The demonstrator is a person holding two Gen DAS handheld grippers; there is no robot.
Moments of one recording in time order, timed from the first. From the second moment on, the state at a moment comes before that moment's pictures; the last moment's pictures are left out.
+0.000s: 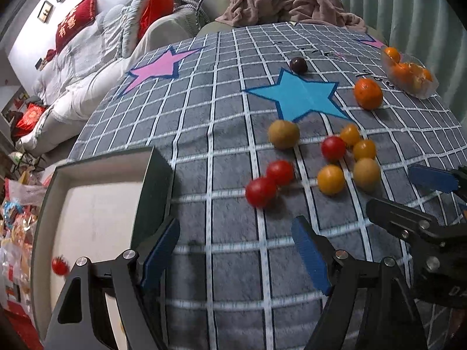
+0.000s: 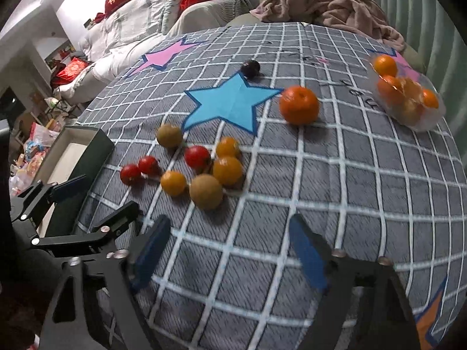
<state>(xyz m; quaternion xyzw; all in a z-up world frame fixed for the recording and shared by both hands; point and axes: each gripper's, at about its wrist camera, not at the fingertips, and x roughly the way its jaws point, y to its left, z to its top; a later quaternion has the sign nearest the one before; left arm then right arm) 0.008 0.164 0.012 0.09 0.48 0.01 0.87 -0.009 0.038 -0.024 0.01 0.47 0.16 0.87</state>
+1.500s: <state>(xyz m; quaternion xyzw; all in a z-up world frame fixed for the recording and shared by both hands) -0.114 0.170 0.012 0.00 0.49 -0.04 0.87 -0.128 -0.013 -0.030 0.09 0.47 0.17 0.86</state>
